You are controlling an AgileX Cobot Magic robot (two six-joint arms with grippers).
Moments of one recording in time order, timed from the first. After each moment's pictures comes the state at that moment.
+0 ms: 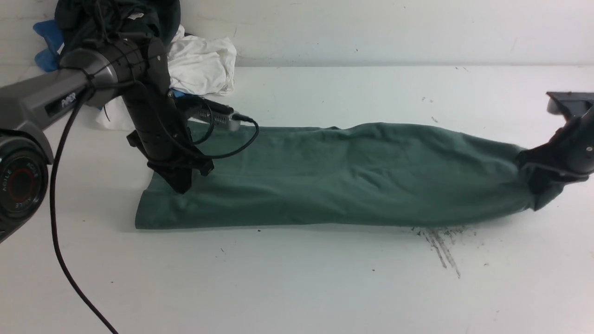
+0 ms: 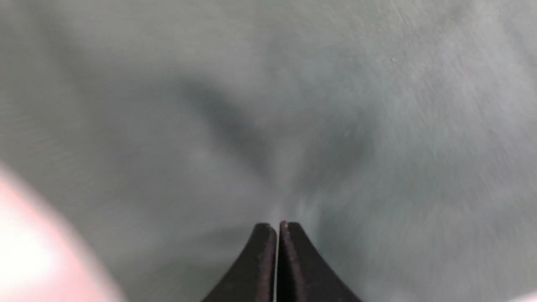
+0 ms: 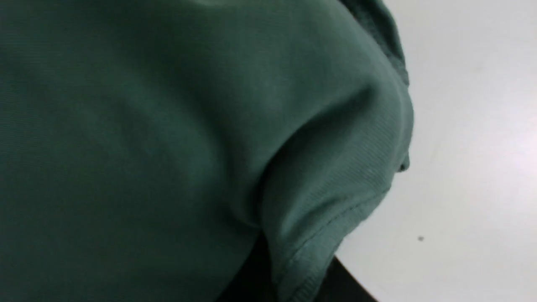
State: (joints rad) right arm -0.15 1.99 -1.50 0.15 0.99 -0.33; left arm -0.14 2.23 -1.89 -0.13 1.23 0.39
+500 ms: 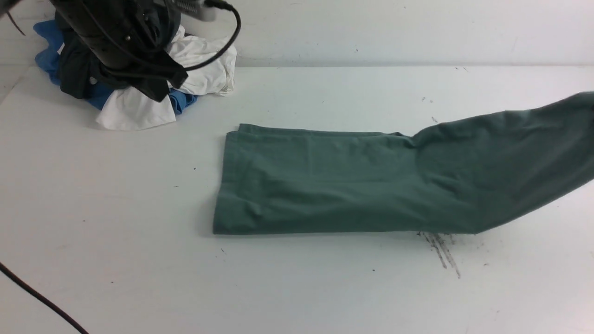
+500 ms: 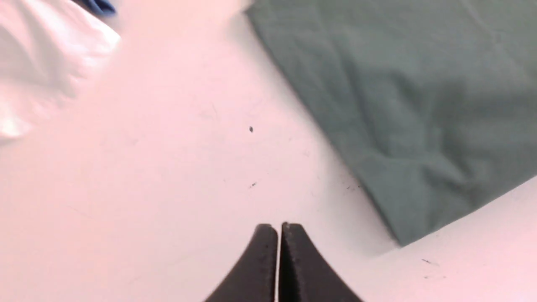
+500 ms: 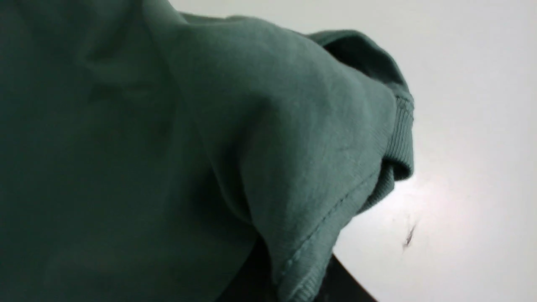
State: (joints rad) right arm -0.15 1.68 -1.53 -0.11 1.05 -0.20; left arm -0.14 1.86 -1.90 -0.13 1.23 0.40
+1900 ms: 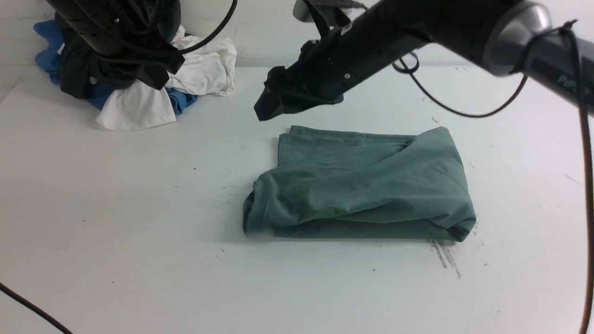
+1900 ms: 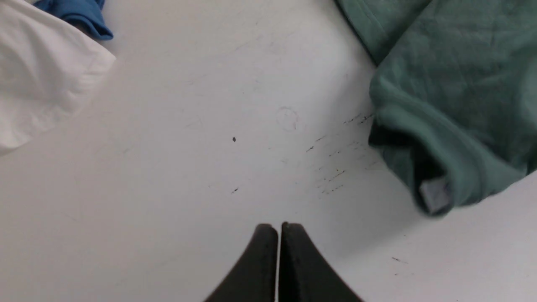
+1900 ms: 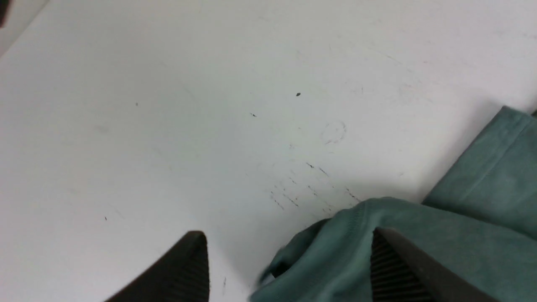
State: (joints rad) right arm 0.50 2.10 -2.07 0.54 1.08 -0.38; left arm -0.14 1.83 -1.89 -0.18 1.24 0.40
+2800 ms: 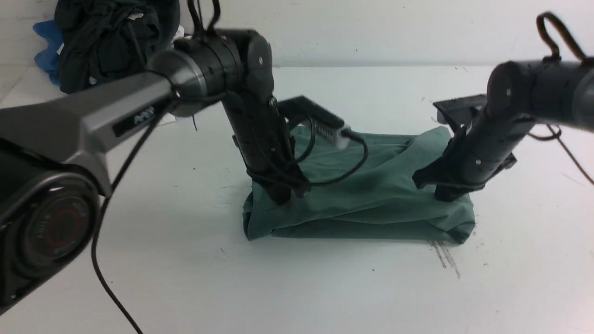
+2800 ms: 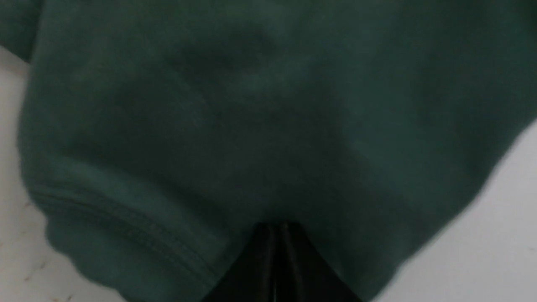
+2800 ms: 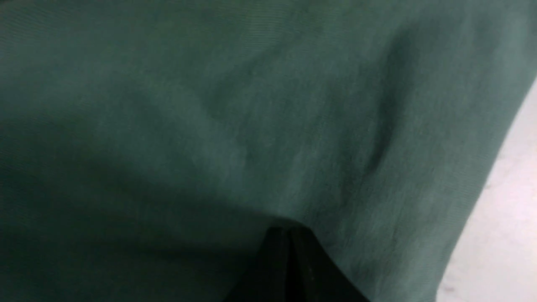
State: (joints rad) right arm 0.22 2.00 -1.40 0.11 0.85 -0.14; left arm -0.45 2.23 -1.86 -0.22 1.17 0.45
